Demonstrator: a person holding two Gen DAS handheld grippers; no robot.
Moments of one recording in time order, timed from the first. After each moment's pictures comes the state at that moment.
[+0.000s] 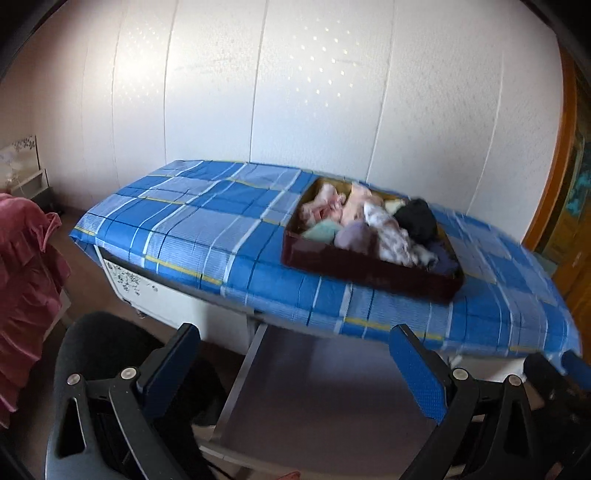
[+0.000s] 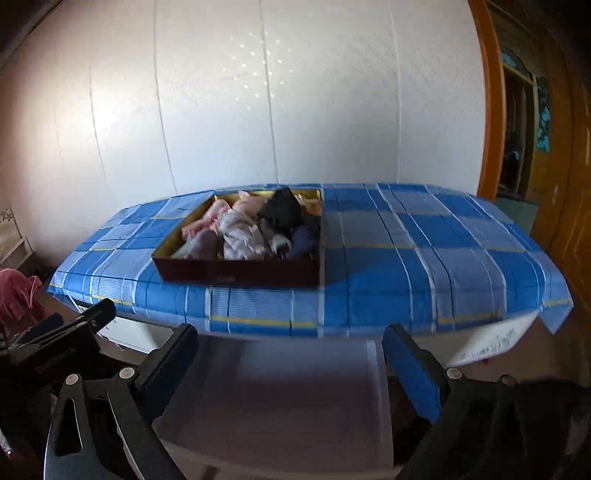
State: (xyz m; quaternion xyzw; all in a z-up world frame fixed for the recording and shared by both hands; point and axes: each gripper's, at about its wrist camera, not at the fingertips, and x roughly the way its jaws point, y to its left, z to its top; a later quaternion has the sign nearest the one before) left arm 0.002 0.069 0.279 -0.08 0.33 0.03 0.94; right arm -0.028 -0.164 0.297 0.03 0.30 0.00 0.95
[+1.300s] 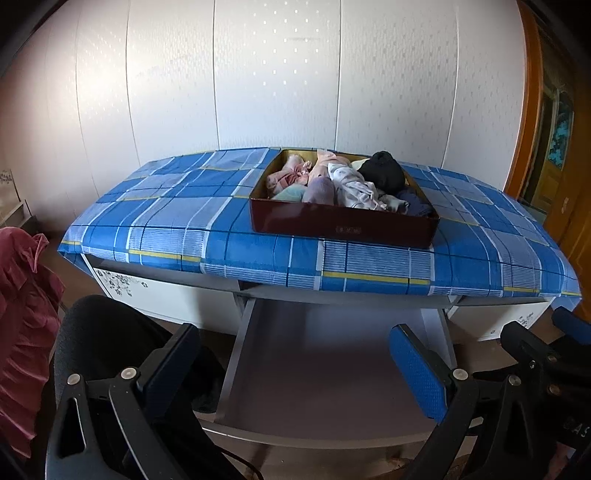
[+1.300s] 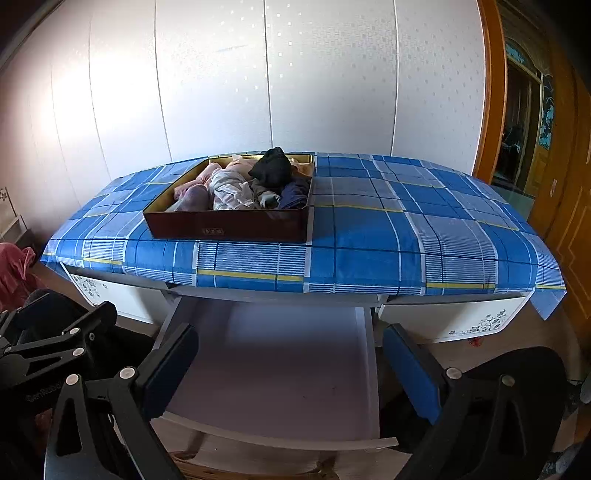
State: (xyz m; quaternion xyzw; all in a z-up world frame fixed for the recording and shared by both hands) left arm -0.019 0.042 0.264 -0.02 0.36 -0.01 0.93; right arm -0.037 -0.169 0.275 0.00 0.35 0.01 0.94
